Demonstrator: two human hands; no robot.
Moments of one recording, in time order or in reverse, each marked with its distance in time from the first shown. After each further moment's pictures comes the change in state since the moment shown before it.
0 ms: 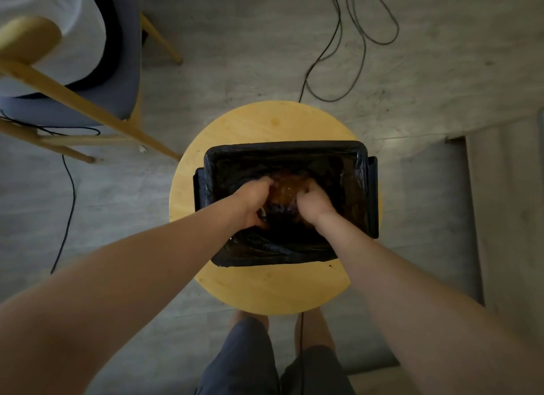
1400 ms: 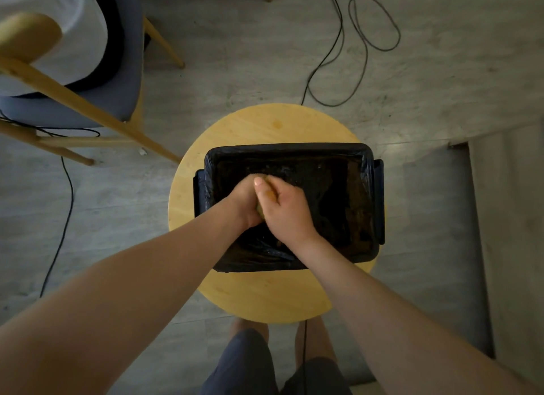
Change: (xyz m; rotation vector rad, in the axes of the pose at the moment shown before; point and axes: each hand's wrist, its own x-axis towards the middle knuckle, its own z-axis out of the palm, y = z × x) left_hand 0.003 0.004 -0.011 -0.230 0.024 0.076; right_hand -0.050 -0.034 0.040 0.029 0.098 -0.633
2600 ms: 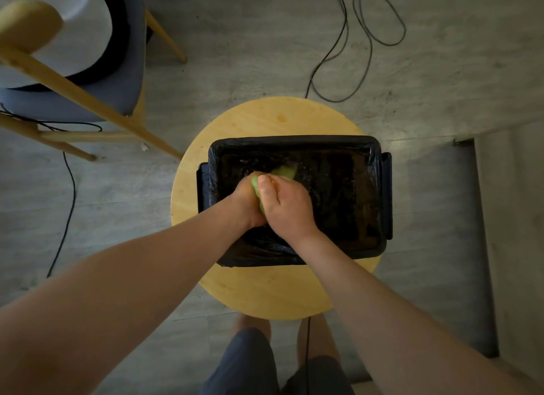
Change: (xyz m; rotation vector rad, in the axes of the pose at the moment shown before) left_hand 0.003 -0.012 -0.006 -0.110 -0.036 -0.055; right_hand 0.000 0.009 0.015 -0.194 0.068 -0.126
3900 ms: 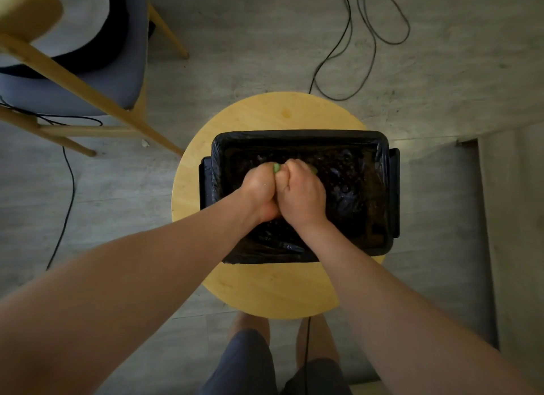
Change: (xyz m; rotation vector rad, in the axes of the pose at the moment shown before) left_hand 0.011 0.000 0.010 -0.065 -0.057 0.081; right_hand 0.015 0.022 0.006 -0.201 0.086 0.113
